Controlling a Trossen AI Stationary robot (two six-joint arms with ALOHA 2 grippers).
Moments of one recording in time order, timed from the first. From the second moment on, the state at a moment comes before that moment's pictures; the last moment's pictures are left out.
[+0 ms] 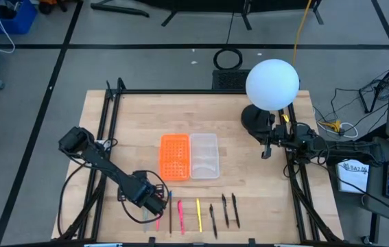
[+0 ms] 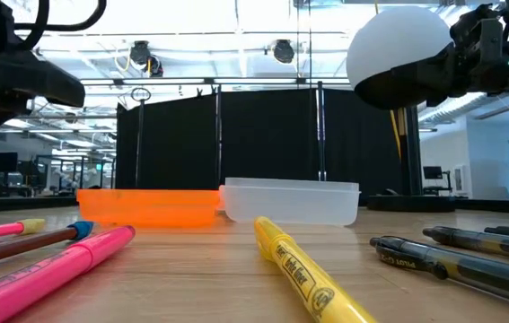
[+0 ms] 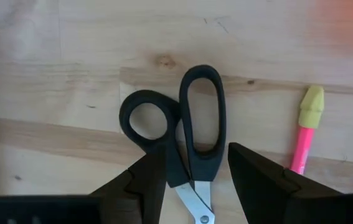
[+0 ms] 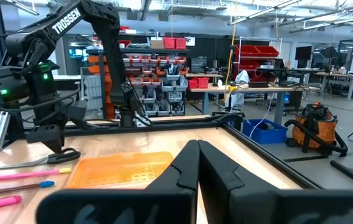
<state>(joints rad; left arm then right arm) -0.62 1.80 1.18 -1.11 0.05 -2.28 -0.16 0.27 0.01 0.37 0.05 -0.01</state>
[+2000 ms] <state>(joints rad) -0.53 1.72 1.42 -1.23 -0.27 -1.96 -0.16 0.27 0.01 0.34 0.05 0.02</state>
